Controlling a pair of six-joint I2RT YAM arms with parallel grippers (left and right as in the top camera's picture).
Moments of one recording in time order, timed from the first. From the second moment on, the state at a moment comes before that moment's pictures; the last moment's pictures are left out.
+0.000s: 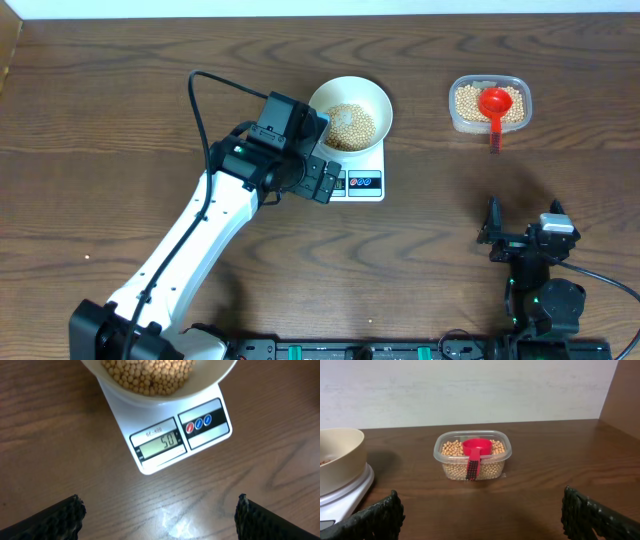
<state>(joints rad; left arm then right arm) -0.44 1.48 1.22 -0.87 0.16 -0.04 -0.03 0.01 0.01 -0.07 0.05 0.02</state>
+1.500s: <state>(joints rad) 0.06 0.06 0.08 0.05 -0.06 0.09 -0.03 0.01 0.01 -0.07 0.05 0.02</state>
